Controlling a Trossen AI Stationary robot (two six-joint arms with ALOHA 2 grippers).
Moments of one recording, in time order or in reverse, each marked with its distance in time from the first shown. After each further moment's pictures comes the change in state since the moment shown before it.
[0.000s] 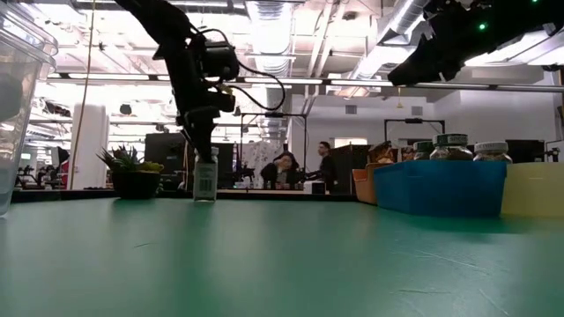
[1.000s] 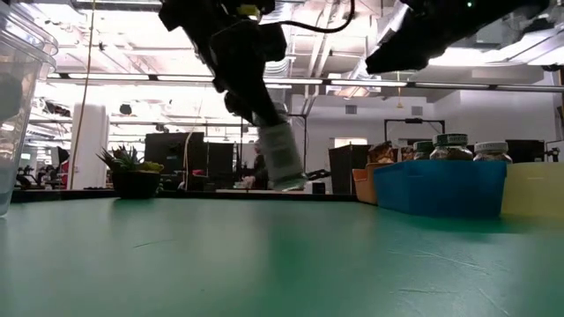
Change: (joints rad) left arm -0.518 0.059 0.052 0.314 0.150 -0.226; right arm 0.150 0.243 0.133 0.043 -0.080 -0.018
